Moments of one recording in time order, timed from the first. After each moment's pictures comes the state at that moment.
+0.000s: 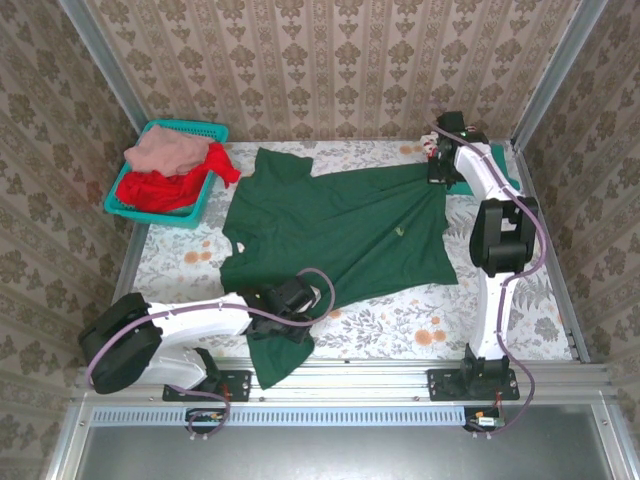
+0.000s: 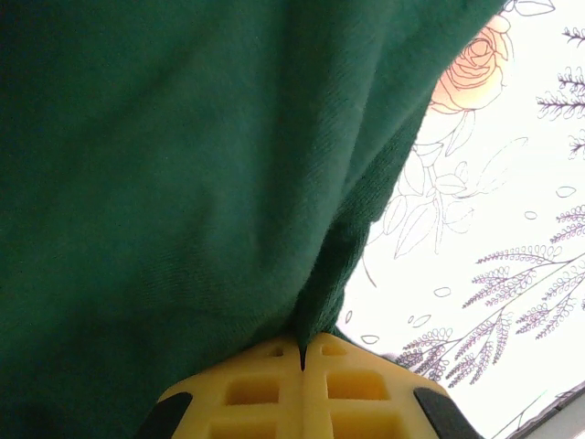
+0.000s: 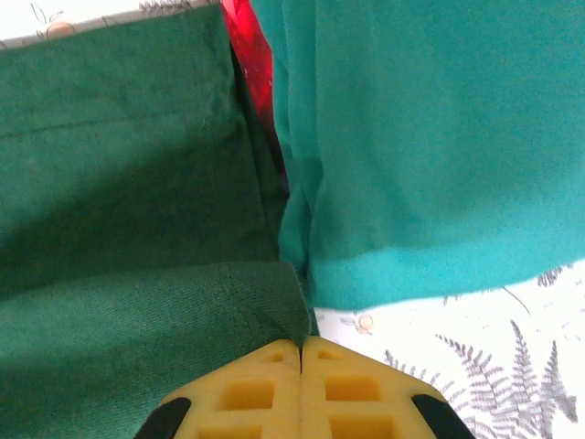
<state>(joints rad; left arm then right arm) -1.06 1.31 0.56 -0.44 0.06 -0.48 0.00 2.21 1.98 -0.93 0.18 0.13</state>
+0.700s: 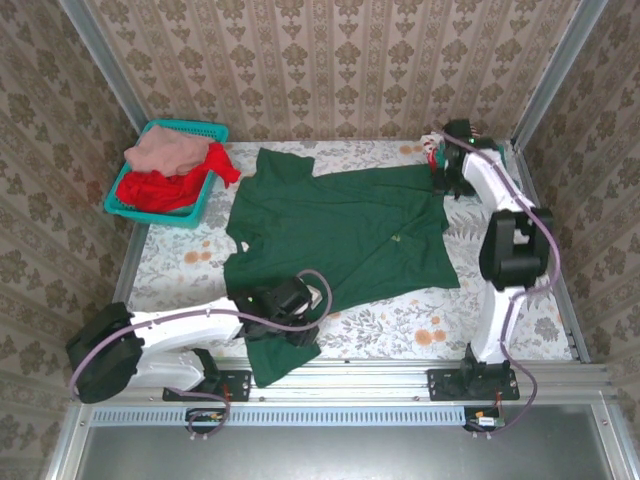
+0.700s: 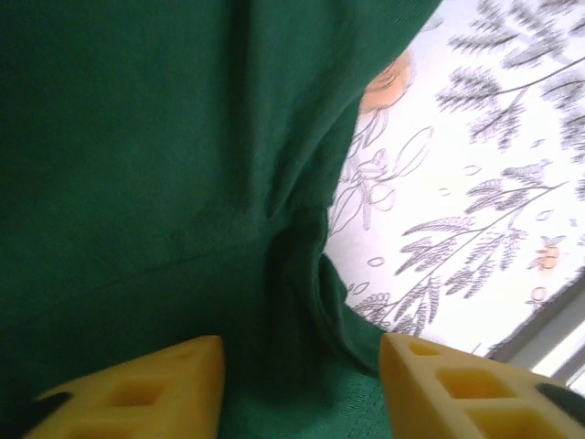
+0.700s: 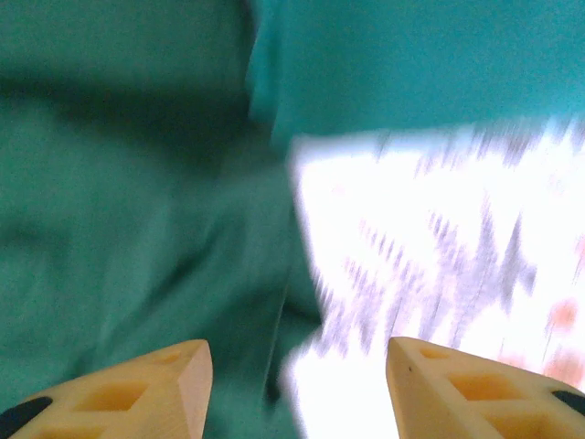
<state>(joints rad) -1.07 1.20 0.56 -0.46 0.09 -0.45 0.05 1.89 1.62 -0.97 0.16 0.16</state>
